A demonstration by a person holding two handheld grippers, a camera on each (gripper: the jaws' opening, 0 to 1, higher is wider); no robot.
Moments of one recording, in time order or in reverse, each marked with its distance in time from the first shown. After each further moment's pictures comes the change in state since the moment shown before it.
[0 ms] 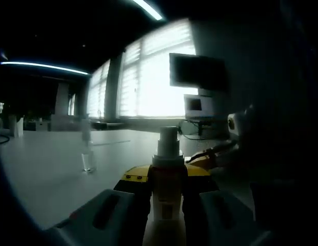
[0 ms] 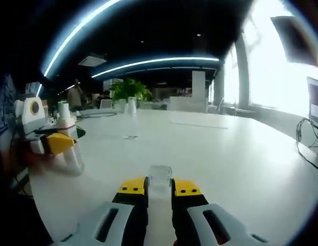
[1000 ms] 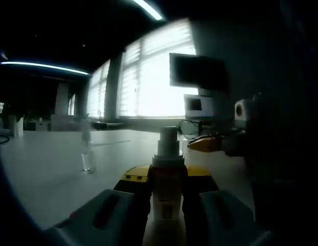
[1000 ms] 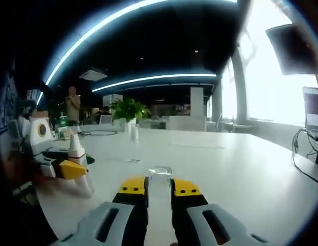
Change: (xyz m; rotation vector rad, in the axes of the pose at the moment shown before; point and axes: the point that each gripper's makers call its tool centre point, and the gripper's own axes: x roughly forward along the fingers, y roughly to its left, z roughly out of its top) left arm 0.000 0.000 0.000 -0.001 0.000 0.000; right arm -0.021 0.012 0.051 -0.005 -0.157 -0.003
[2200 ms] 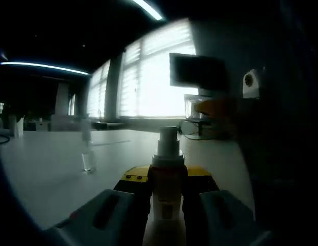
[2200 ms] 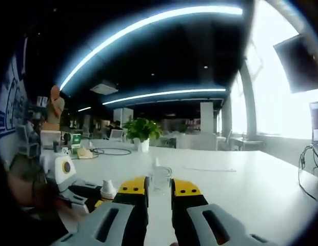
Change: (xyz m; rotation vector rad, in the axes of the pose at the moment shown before) left arm -0.001 0.001 0.000 0.002 0.000 0.002; right arm -0.015 0.048 0.071 -0.014 -0.117 0.095
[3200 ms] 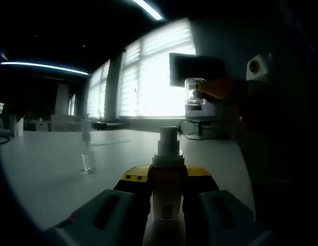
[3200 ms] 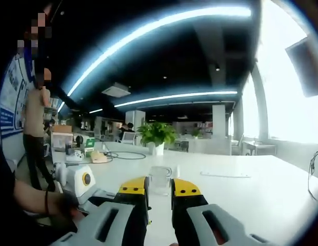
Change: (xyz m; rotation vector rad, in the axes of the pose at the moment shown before) left arm 0.000 -0.001 0.001 0.000 0.000 -0.001; right arm 0.006 0.043 0.017 -0.009 -0.022 0.105
